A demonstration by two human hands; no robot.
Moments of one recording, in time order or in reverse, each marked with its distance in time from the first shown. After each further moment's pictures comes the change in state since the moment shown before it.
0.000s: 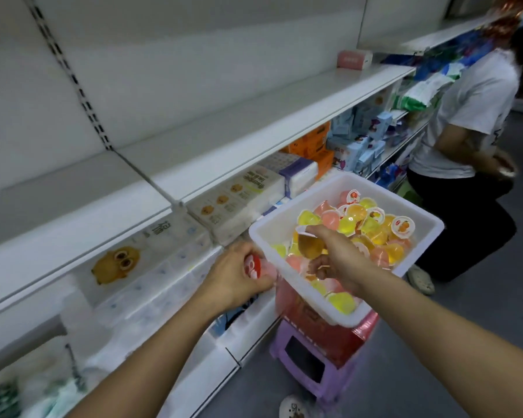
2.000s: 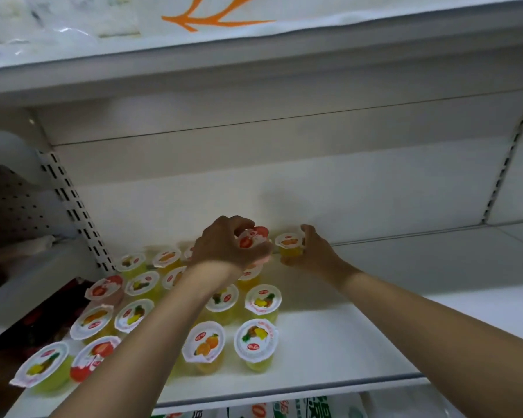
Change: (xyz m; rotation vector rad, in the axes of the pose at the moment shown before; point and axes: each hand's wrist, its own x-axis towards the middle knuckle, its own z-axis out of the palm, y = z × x) left_hand -0.339 -0.272 -0.462 0.179 0.839 -0.483; right_hand -0.112 -0.044 0.682 -0.757 -0.579 -0.760
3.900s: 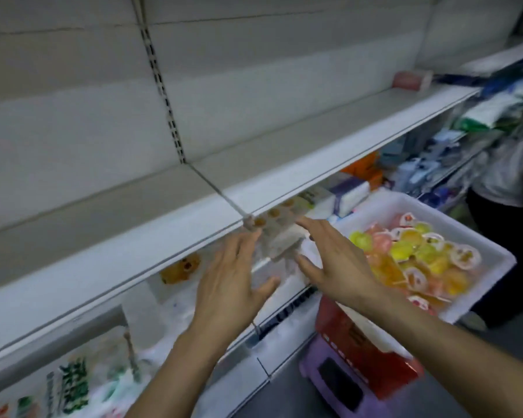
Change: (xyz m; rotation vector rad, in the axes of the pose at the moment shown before) left_hand -0.204 0.317 0.328 -0.034 -0.354 0.640; right_hand -0.353 0.290 -0.338 -0.563 0.403 0.055
